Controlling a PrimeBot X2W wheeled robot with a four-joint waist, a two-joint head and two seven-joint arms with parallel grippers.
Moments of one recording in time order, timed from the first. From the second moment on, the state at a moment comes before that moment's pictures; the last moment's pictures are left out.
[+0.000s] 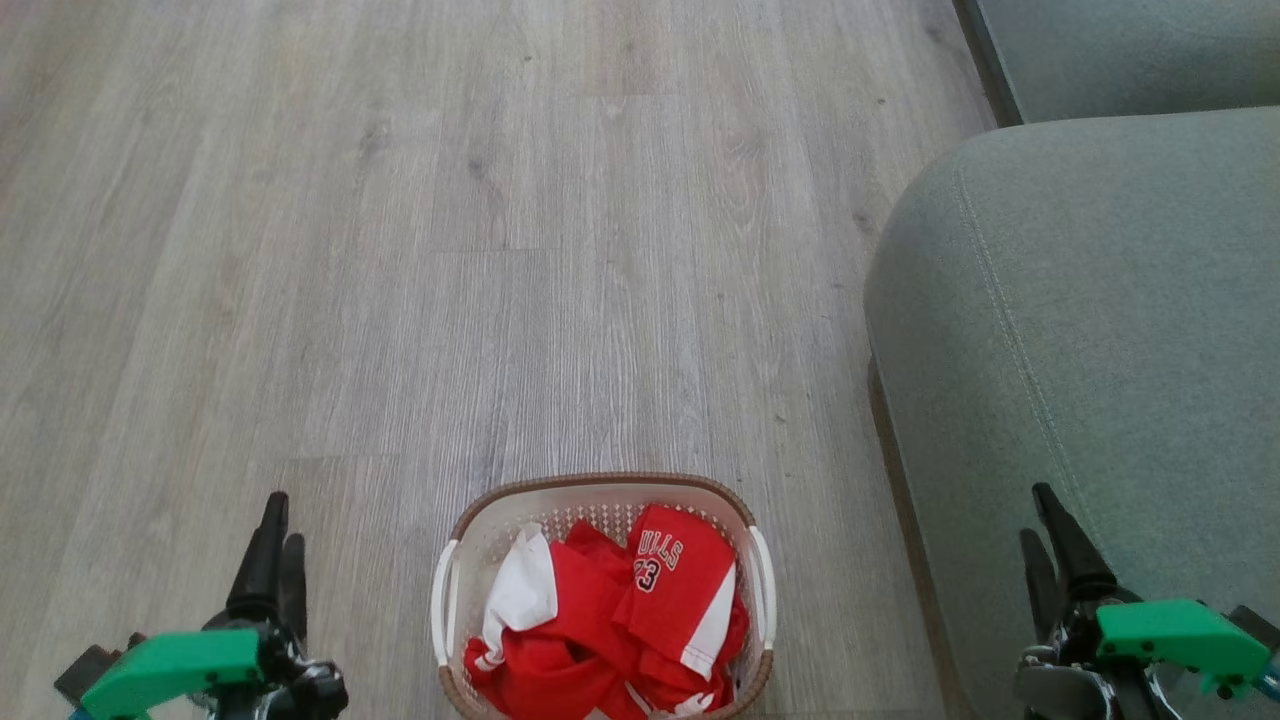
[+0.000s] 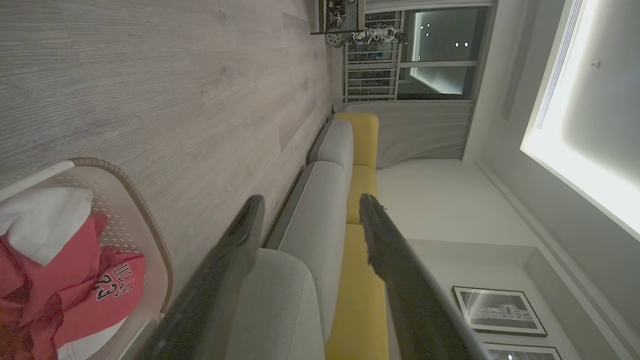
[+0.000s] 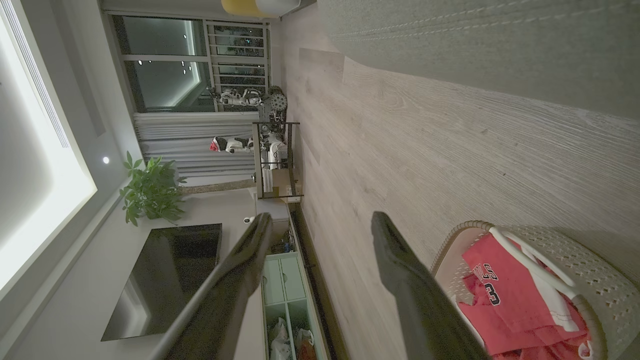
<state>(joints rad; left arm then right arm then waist) 0.01 0.03 0.06 0.31 -1.56 -0.11 0.07 0.00 -0.04 -0.09 0.36 1.57 0.13 0.07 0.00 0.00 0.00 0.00</state>
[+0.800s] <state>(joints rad) 0.01 0.03 0.00 0.21 -1.20 -0.05 0.01 0.00 -0.04 -0.07 0.28 1.28 0.13 0.00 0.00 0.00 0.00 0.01</state>
